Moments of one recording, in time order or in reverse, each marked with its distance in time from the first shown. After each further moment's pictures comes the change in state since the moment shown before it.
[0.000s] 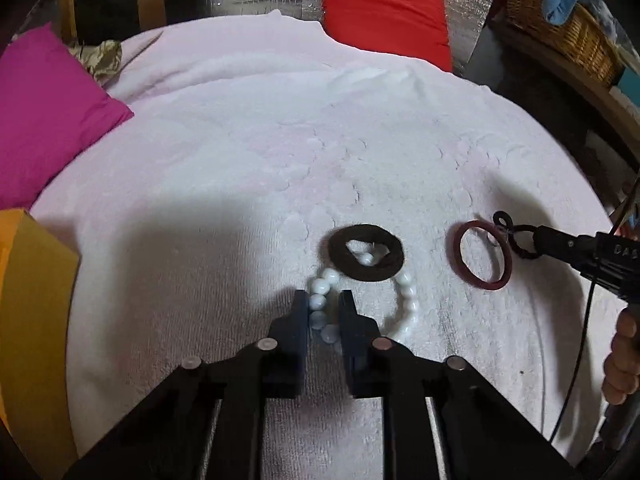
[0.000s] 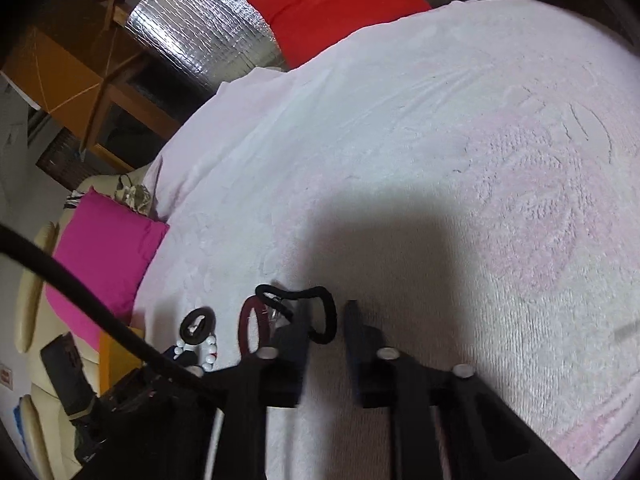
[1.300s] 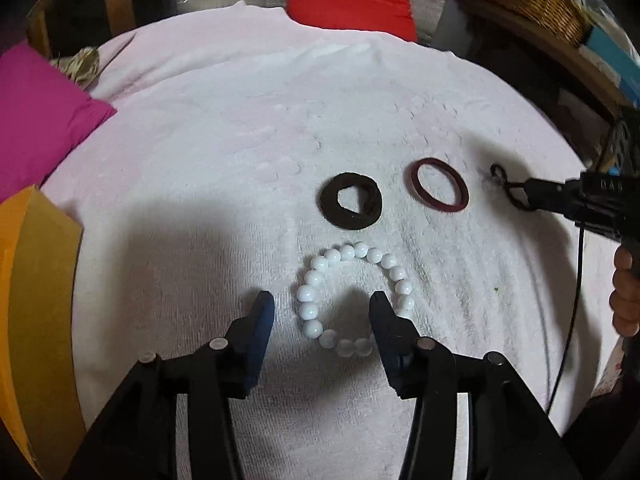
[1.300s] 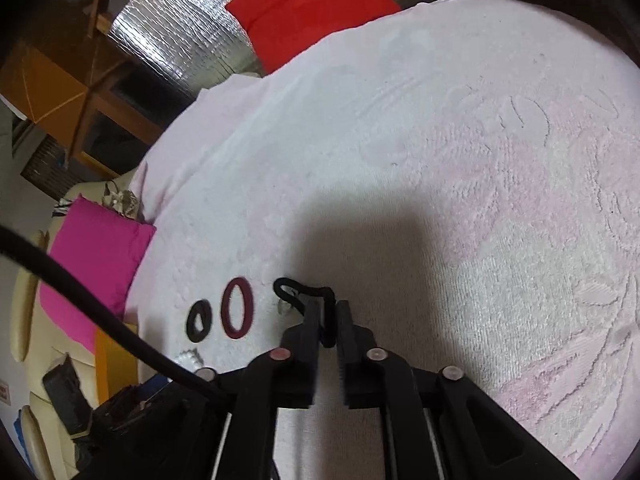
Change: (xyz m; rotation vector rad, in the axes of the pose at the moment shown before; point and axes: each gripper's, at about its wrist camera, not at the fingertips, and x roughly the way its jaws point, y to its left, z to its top) left arm -0.019 -0.012 -0.028 0.130 0.068 -0.025; right arm -0.028 -0.022 -0.003 0.051 0.039 -0.051
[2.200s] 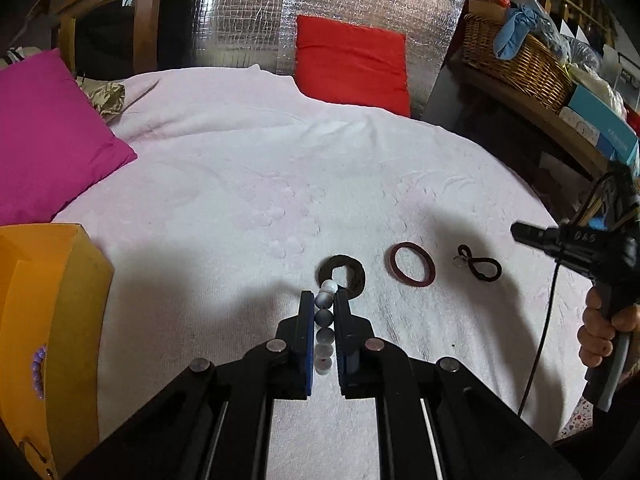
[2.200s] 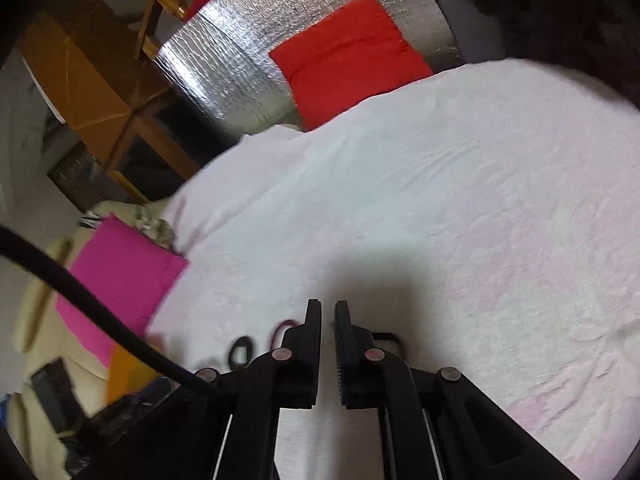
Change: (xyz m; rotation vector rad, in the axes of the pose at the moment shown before) left arm -0.060 0.016 0.007 -0.087 -0.234 -0.078; right arm -0.043 0.029 -0.001 -0.098 -0.204 0.008
